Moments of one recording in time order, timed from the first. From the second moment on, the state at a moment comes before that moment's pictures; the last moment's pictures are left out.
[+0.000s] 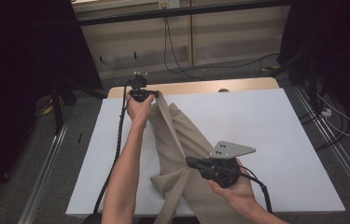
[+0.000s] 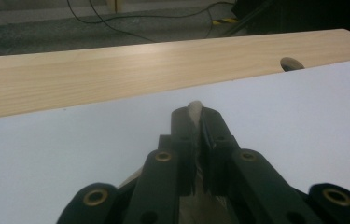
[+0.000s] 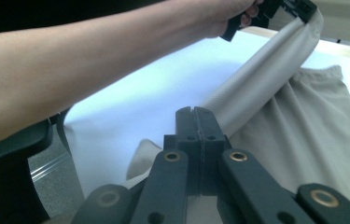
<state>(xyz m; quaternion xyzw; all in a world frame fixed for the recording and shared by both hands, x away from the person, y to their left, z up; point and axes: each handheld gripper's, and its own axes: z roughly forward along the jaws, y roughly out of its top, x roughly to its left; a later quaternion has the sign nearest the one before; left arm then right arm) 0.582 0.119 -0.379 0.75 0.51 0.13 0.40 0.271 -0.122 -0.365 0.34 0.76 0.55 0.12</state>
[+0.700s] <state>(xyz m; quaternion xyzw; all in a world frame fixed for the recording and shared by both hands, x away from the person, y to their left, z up) 0.591 0.084 -0.430 0.78 0.51 0.12 0.35 0.273 -0.175 -0.408 0.41 0.76 0.49 0.12</state>
